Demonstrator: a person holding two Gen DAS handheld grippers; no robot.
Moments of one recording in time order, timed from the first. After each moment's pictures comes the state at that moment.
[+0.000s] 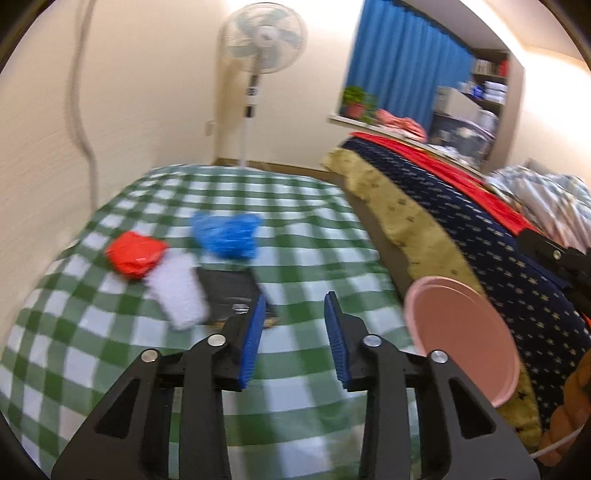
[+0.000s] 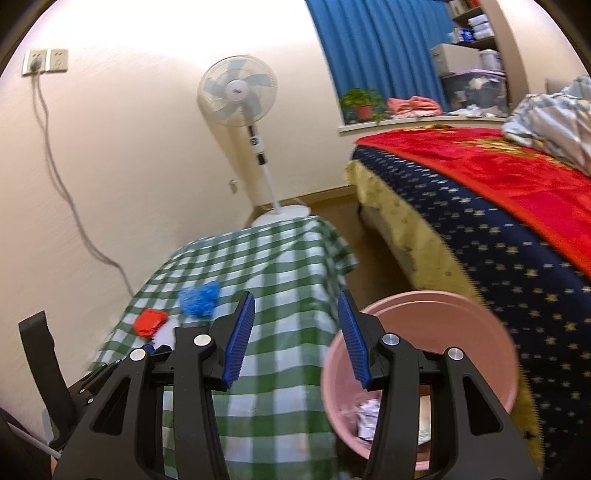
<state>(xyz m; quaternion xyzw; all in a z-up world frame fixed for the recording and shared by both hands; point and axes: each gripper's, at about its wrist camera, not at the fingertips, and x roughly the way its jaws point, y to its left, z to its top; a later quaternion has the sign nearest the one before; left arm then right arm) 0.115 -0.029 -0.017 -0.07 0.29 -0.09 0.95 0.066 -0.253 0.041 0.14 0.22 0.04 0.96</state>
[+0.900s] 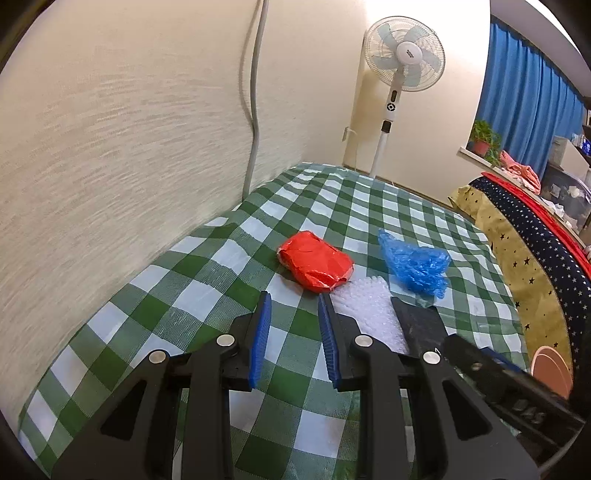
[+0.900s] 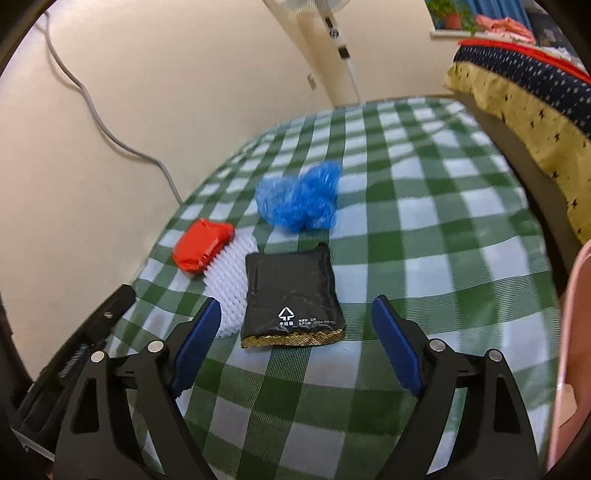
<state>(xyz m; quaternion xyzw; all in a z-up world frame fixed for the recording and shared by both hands) 0.139 0.079 -0.039 -0.14 0.29 0.13 0.94 0.195 -0.100 -0.057 0.14 0.38 0.20 0.89</state>
